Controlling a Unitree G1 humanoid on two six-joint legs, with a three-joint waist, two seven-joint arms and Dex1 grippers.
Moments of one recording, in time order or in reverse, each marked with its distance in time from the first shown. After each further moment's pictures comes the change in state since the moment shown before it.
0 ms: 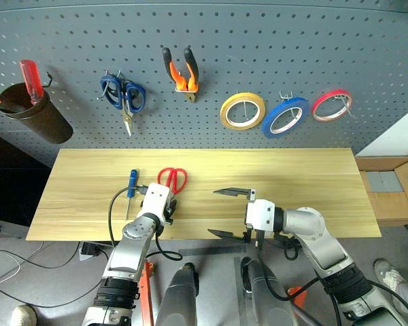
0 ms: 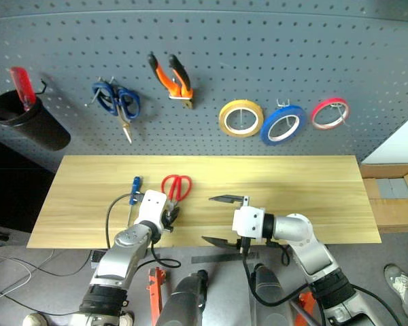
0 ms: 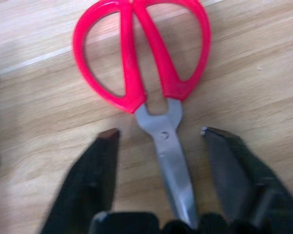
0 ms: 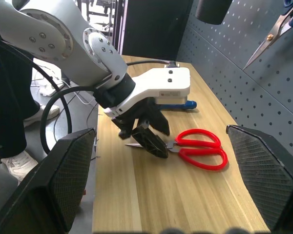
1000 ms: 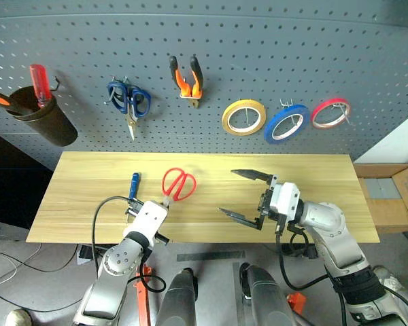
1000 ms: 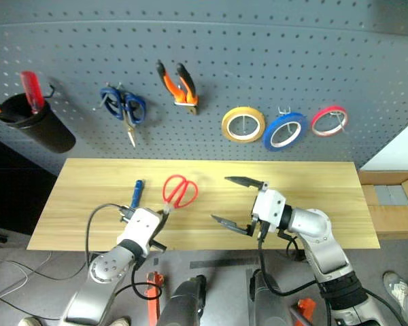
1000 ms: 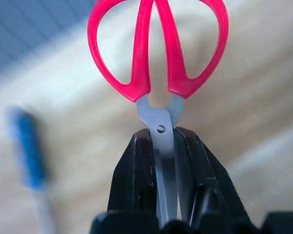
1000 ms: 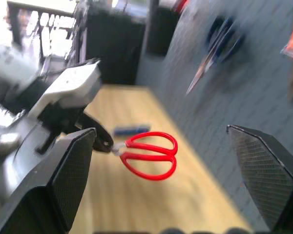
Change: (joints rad) left arm 0.320 0.139 -0.031 -0.412 0.123 -0.242 -0.007; right arm 0.046 -0.004 -0.149 -0.153 0.182 0.086 -0.069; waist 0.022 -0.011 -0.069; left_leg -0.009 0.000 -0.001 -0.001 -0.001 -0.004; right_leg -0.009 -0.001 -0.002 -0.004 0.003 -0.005
